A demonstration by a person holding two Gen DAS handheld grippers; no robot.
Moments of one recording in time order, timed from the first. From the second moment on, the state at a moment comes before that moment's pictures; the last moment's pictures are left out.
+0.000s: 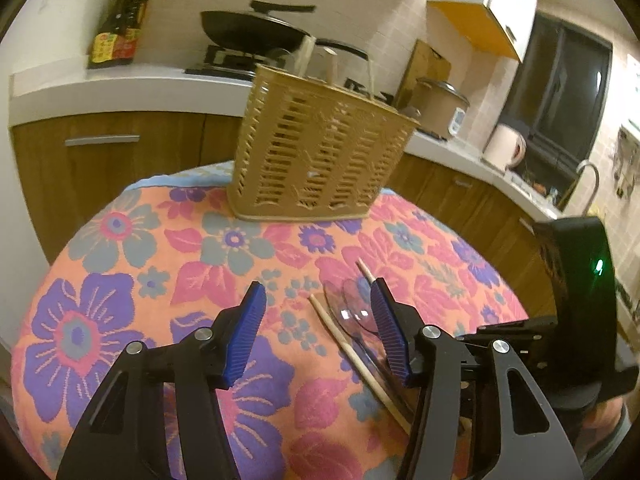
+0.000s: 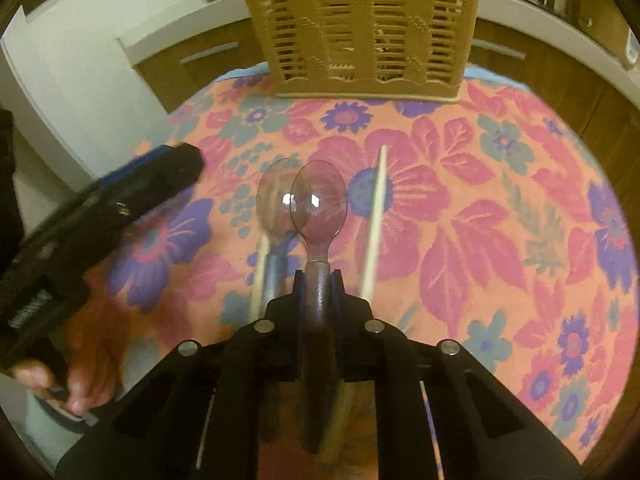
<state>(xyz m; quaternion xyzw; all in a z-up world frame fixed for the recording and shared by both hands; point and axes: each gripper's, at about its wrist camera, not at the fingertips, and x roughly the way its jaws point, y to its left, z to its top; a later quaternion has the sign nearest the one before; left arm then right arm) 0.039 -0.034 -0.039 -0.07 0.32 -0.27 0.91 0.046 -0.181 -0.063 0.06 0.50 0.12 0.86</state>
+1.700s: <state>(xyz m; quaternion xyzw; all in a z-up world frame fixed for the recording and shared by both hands) 0.038 -0.119 -0.060 0.14 0.46 -0.24 0.85 0.015 -0.275 -0.053 0.13 0.46 0.07 0.88</state>
